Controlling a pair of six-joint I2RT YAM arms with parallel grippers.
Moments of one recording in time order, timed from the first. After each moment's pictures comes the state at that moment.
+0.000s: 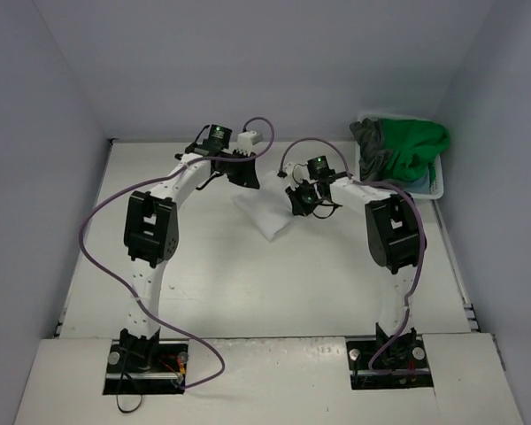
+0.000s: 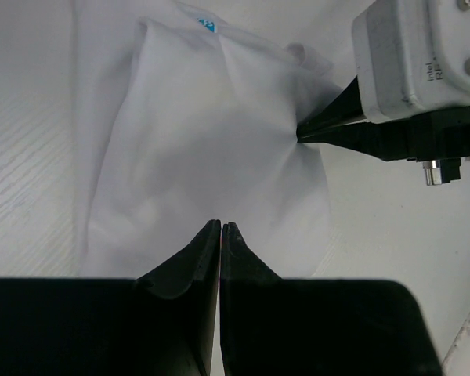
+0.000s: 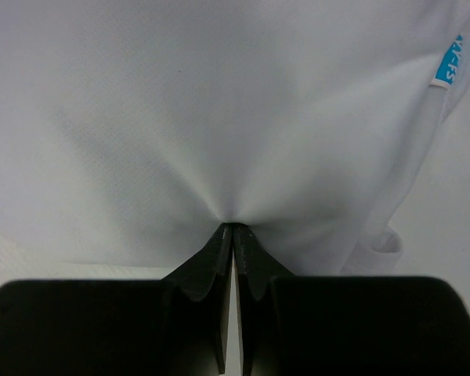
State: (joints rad) left arm -0.34 2.22 1.95 -0.61 0.66 0.03; right arm 0.35 2.07 1.41 -0.35 -0.40 -0.43
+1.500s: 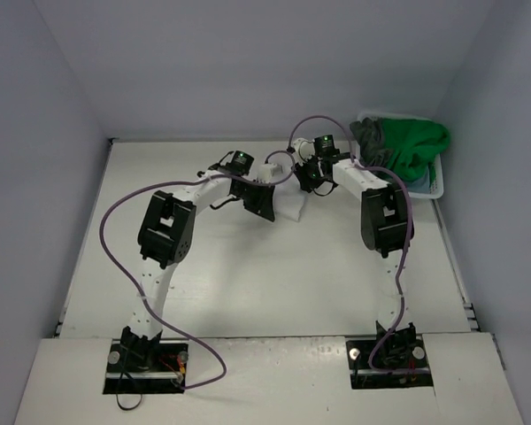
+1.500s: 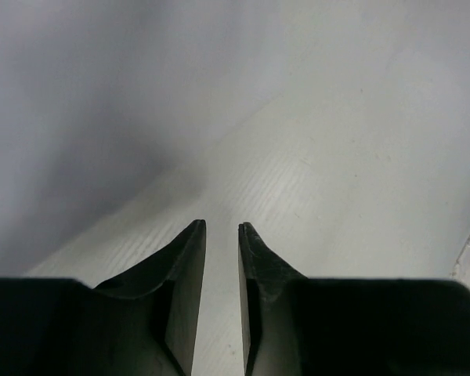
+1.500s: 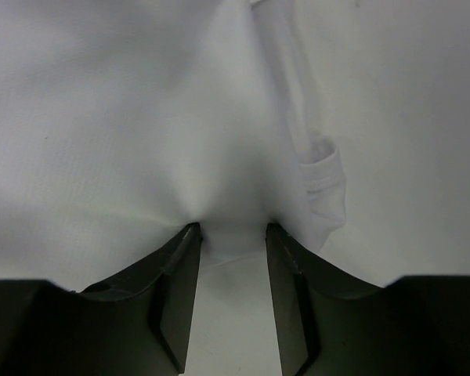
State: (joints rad) left arm -0.46 2.29 1.80 -0.58 0.72 0.04; right arm 0.26 2.30 1.78 -0.41 -0.25 -0.48
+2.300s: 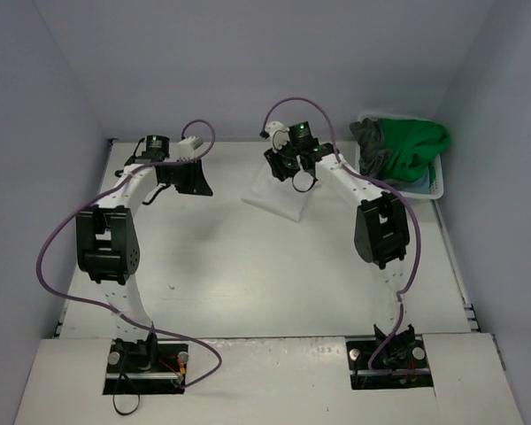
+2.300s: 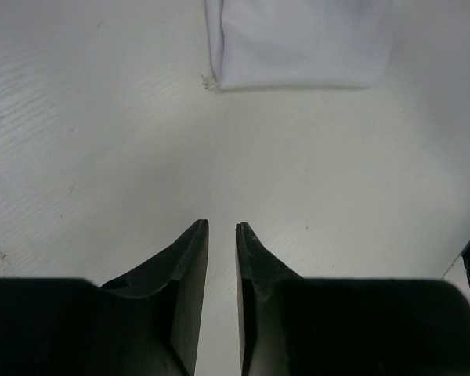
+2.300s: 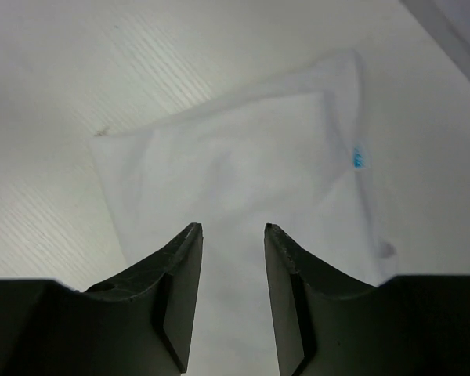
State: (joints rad) left arm -0.07 1.91 1.56 -0.60 0.73 0.04; right arm 0.41 2.16 1.86 -0.44 -0.23 -0.32
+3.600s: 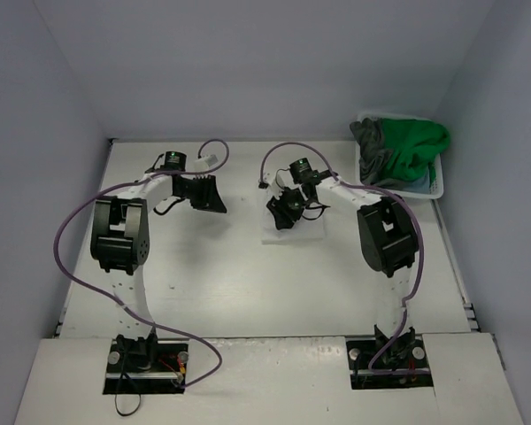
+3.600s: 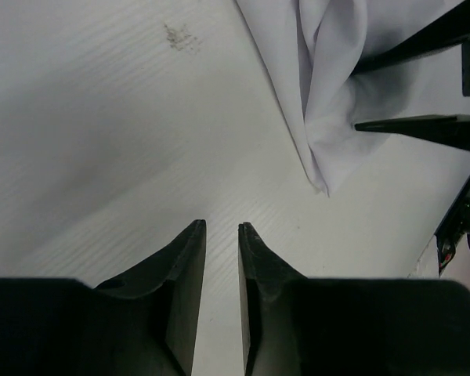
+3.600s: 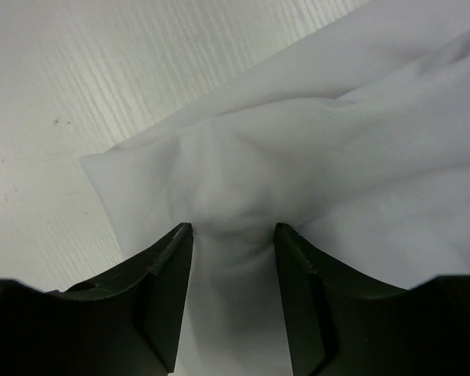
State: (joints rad) left arm -0.10 2.01 1.46 -0.50 0.81 -0.01; right arm 0.48 2.08 1.48 -0.51 -0.48 -0.54
